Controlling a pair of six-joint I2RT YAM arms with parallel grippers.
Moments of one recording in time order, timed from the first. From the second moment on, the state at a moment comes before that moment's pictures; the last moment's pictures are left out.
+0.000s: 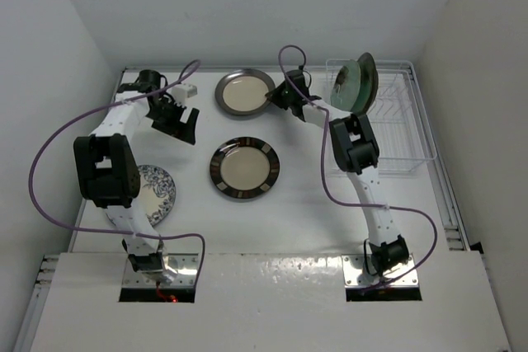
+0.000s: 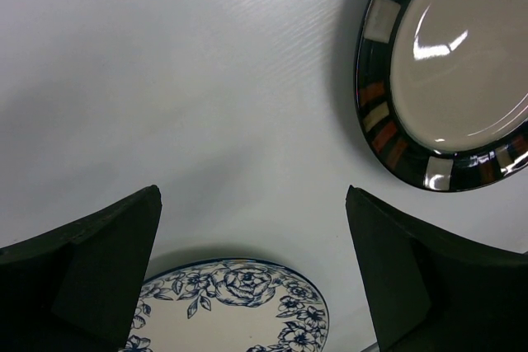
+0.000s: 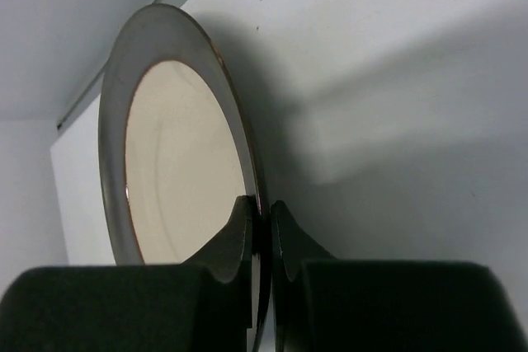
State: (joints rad) left arm 0.07 1.82 1.49 -0.90 0.40 0.47; right arm 0.37 2.61 1.97 0.10 -0.01 0.99
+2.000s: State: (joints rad) left arm -0.10 1.82 1.59 -0.91 0.44 0.50; right arm -0.07 1.64 1.30 0.10 0.27 -0.30
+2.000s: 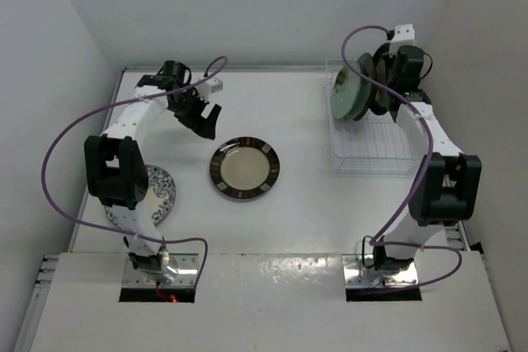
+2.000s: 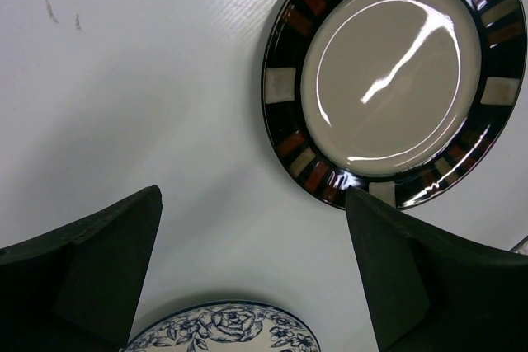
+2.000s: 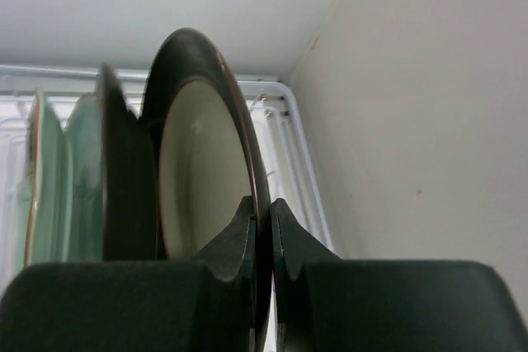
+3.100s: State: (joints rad) left arm -0.10 1.82 1.59 -0.93 0.43 0.52; right arm 0.12 1.80 1.14 0.64 0.56 -0.57
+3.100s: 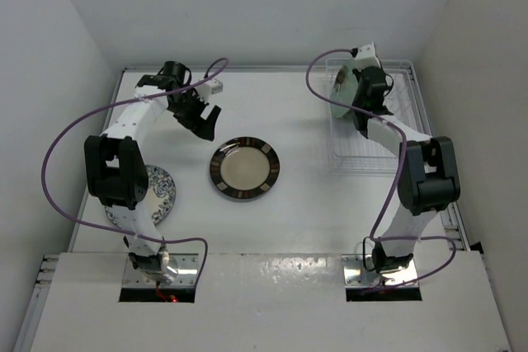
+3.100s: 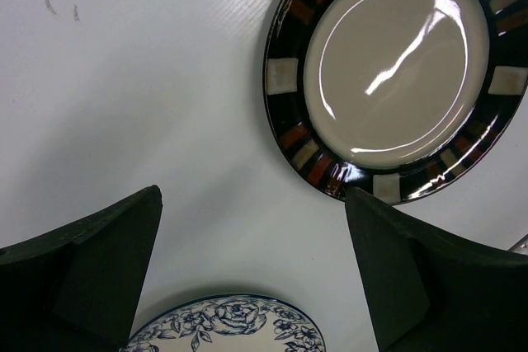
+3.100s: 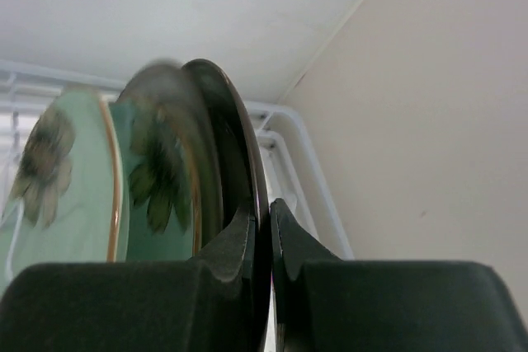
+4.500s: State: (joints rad) left arm 0.41 1.76 1.31 -0.91 -0.04 0.36; right arm 0.26 1.33 1.34 -0.41 -0.26 -0.25
